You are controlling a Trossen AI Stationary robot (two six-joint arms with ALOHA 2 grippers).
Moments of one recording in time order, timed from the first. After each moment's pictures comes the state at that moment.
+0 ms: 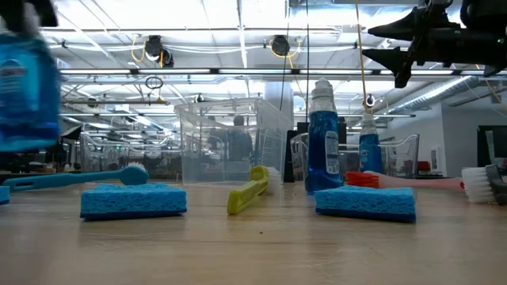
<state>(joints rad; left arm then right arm) -0.52 1.15 1.12 -1.24 -0.13 -0.95 -0.60 0.44 0.19 0.48 -0.40 0.53</state>
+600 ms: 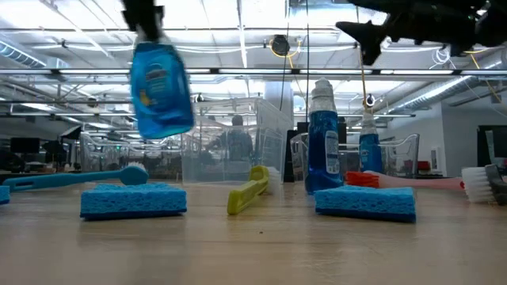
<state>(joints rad) -0.16 1.48 1.44 -1.15 -0.09 -0.40 -0.30 0.79 0.41 0.53 -0.40 0.36</state>
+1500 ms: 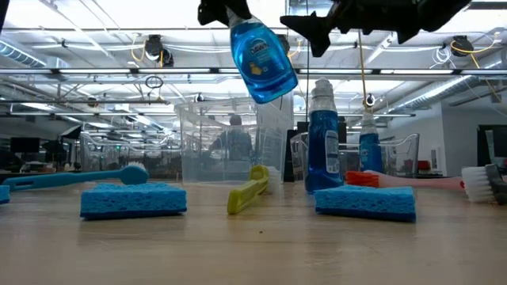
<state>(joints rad) 0.01 1.69 1.78 -1.01 -0.05 -0.20 -0.13 1.24 0.71 0.50 -0.39 0.21</state>
